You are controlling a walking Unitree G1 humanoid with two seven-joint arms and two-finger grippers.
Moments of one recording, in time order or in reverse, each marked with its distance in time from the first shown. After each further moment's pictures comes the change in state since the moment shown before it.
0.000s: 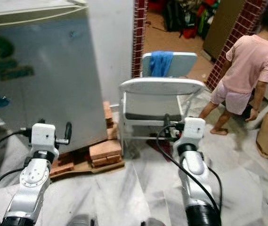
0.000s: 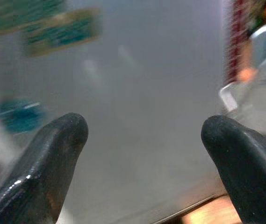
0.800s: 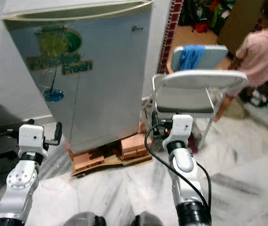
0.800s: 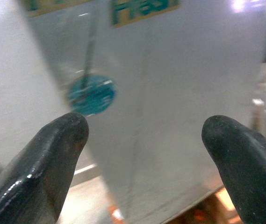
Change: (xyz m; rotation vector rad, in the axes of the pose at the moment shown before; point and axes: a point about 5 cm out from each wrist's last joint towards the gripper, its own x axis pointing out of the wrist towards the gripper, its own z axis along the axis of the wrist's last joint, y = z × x) left arm -0.001 -0.016 -0.003 -0.075 -0.001 -0.098; right arm 0.000 -0.007 0.000 -0.003 -0.007 -0.004
